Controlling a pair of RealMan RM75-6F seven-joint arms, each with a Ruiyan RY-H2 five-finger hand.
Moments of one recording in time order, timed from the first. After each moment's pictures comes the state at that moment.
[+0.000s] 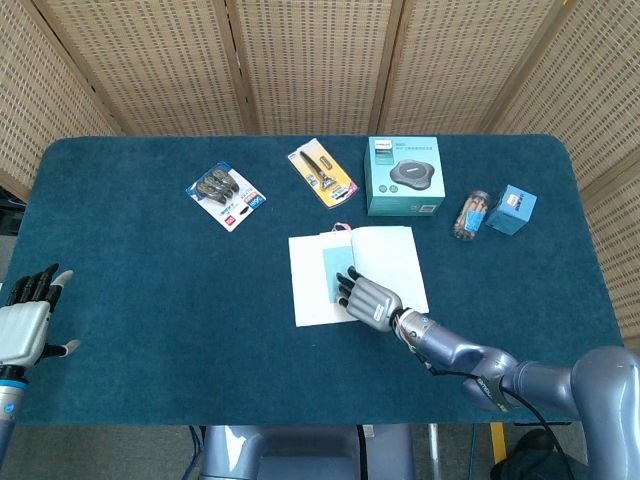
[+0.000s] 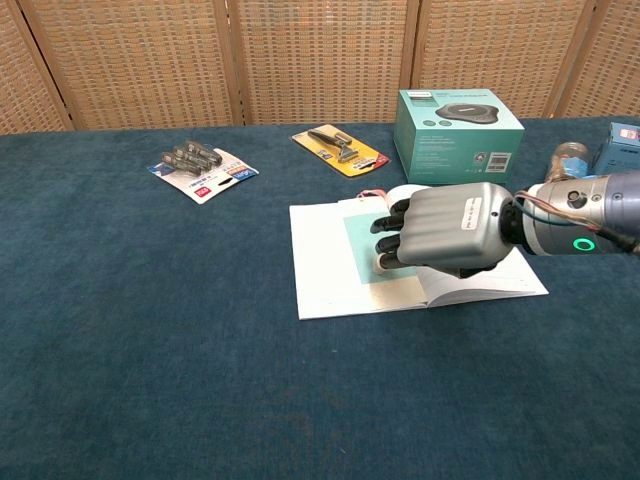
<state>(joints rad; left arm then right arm) -0.21 -1.10 -0.06 -1.70 1.20 1.26 0.22 1.06 -1.46 -0.08 -1.37 -1.35 0.67 -0.76</state>
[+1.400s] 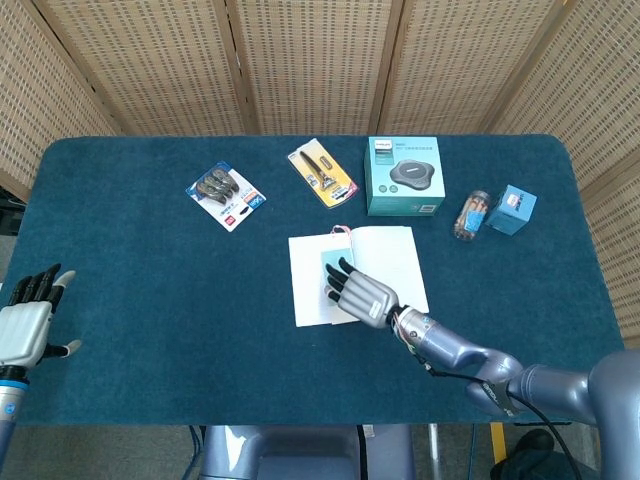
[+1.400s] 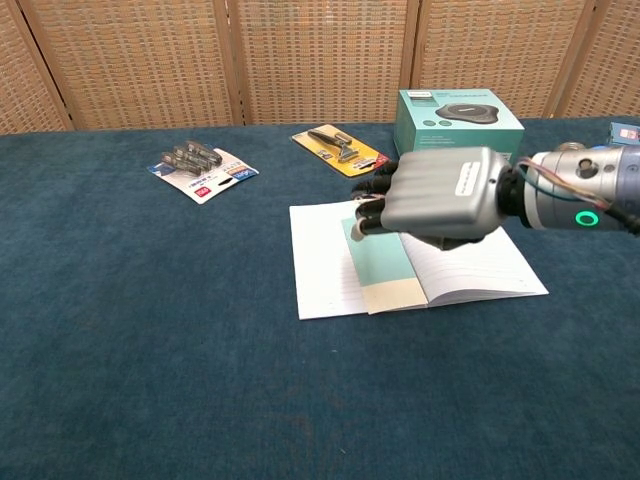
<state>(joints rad) -0.21 -1.09 -0.06 -1.71 1.21 1.26 0.21 1.02 -1.41 -0.02 -1.44 -1.43 0.80 -0.72</state>
